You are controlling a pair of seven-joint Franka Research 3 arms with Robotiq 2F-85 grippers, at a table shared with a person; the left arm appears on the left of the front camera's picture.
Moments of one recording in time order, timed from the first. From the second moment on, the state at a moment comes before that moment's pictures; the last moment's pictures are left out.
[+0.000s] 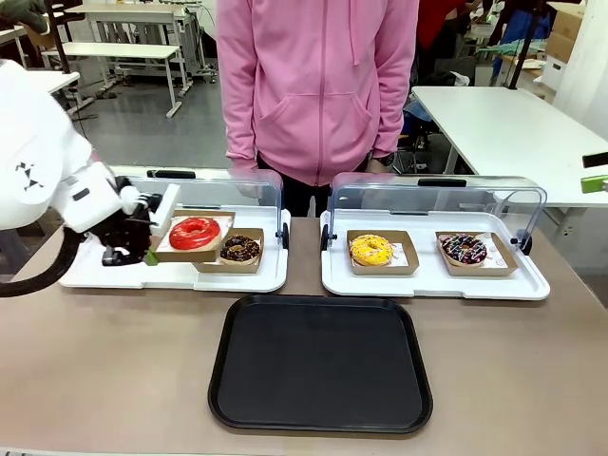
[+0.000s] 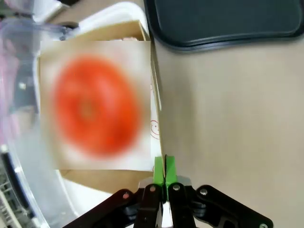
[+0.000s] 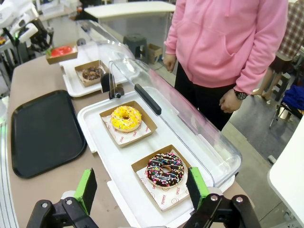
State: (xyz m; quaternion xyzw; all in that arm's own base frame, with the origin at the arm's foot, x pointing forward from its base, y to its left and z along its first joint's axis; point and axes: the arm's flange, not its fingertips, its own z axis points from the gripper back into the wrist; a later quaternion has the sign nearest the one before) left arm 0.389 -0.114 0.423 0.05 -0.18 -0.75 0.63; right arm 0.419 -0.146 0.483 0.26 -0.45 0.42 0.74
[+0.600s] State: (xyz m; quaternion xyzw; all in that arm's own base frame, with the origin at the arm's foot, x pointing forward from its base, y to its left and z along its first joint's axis) left arm 0.381 -0.134 0.432 0.04 -0.19 -0.75 0.64; right arm 0.419 -0.146 0.483 0.26 -0.45 0.42 0.74
